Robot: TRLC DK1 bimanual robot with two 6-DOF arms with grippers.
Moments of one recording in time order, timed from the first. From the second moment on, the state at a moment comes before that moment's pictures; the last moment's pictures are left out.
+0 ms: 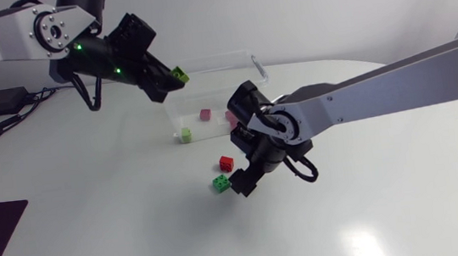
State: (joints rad) left arm -0.26 1.78 1.52 -0.50 0.45 0.65; right arm 0.66 1.90 1.15 -0.45 0.08 -0.09
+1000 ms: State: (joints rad) left arm -0.22 2.14 1.77 -0.32 0.32 0.50; right arm 0.64 2.01 1.24 -0.48 0.08 0.00
